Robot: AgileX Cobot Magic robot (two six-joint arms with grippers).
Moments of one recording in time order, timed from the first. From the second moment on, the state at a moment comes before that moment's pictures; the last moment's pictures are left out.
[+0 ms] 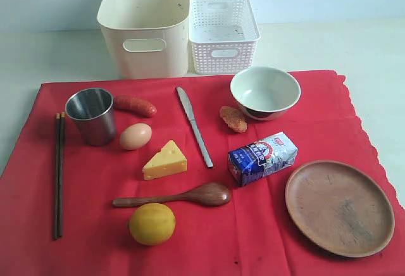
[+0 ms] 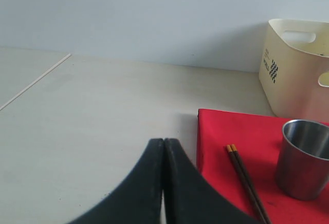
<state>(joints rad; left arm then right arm) 0.11 0.01 0.00 0.08 0.25 -0.10 0.13 0.11 -0.14 -0.08 -0.28 0.33</state>
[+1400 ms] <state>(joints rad) 0.11 0.01 0.00 0.08 0.25 -0.10 0.69 1.87 -1.37 0.54 0.74 -0.87</state>
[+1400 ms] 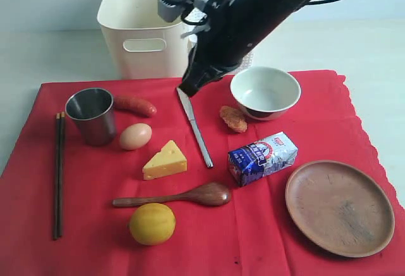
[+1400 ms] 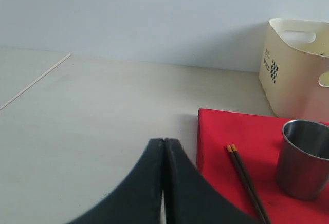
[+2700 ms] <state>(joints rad) 0.11 0.01 0.00 0.08 0.25 -0.10 0.87 2.25 -1.48 0.70 0.45 -1.19</state>
